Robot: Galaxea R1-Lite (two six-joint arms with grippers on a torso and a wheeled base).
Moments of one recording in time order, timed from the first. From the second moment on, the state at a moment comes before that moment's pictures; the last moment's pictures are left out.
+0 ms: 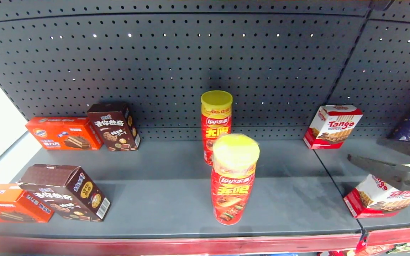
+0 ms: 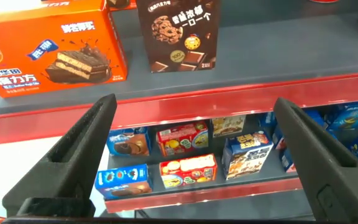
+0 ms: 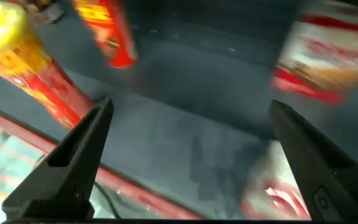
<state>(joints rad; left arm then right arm) 0.00 0.00 0.00 0.01 -0.07 0.06 0.36 1.08 -0.66 -0.26 0.15 -0.02</state>
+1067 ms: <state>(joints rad) 0.00 0.00 0.00 0.01 -0.07 0.06 0.63 1.50 -0.76 -0.32 0.13 -0.13</state>
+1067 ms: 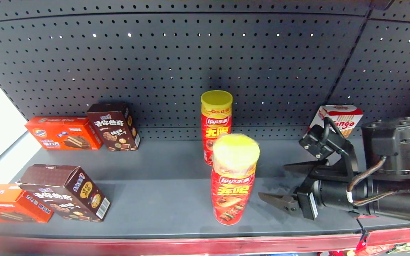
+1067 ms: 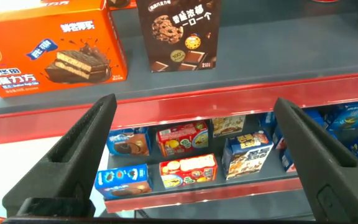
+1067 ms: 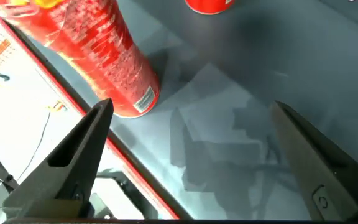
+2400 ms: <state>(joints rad) 0.00 0.00 0.00 0.01 -0.07 0.06 0.64 1.66 -0.87 -0.36 0.13 -0.16</state>
